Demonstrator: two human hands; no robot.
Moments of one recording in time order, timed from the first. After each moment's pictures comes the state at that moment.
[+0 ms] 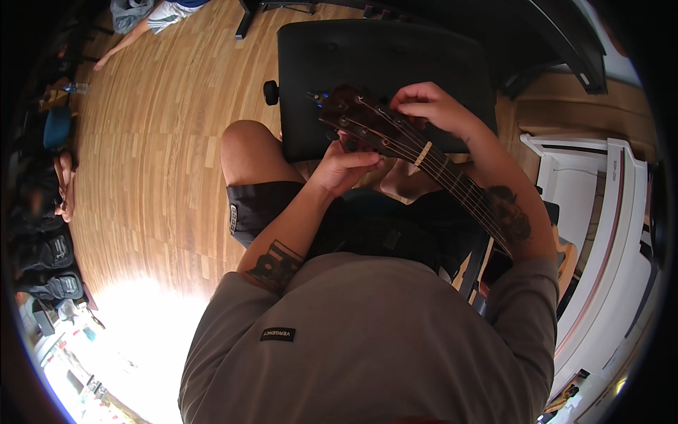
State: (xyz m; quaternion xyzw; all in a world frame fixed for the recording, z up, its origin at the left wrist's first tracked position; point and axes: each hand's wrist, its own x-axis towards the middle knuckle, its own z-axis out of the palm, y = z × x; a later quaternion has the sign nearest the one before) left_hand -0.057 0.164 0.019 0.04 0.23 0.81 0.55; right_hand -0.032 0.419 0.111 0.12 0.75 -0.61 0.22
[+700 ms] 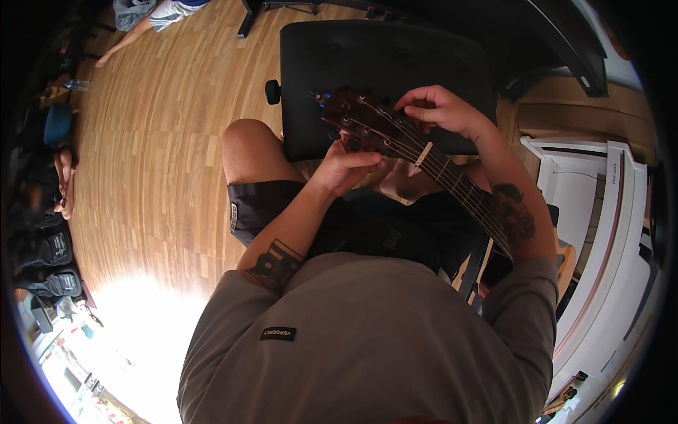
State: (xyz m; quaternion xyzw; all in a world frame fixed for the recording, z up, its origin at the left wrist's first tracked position) left_hand -0.056 0.165 0.026 0.02 0.22 0.82 0.54; right_hand -0.024 0.427 0.114 0.12 0.73 -0.63 0.23
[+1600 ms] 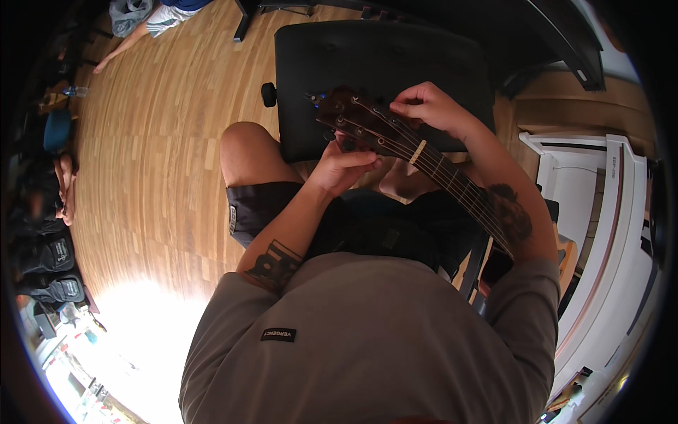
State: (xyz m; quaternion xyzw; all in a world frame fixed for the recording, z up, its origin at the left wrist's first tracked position) left_hand -0.055 0.166 0.023 0.03 0.21 0.81 0.54; right_hand -0.030 0.422 0.111 0.15 0.78 -0.56 0.23
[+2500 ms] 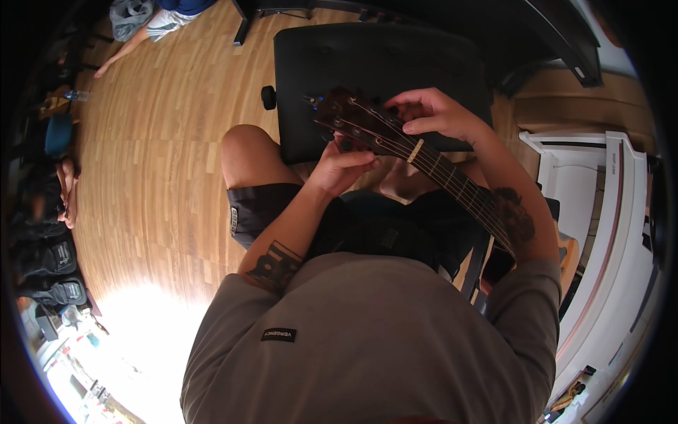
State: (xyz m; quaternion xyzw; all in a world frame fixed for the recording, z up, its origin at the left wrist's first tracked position) left_hand -0.055 0.166 0.023 0.03 0.22 0.81 0.54; right_hand -0.010 0.430 0.116 0.03 0.72 -0.67 0.21
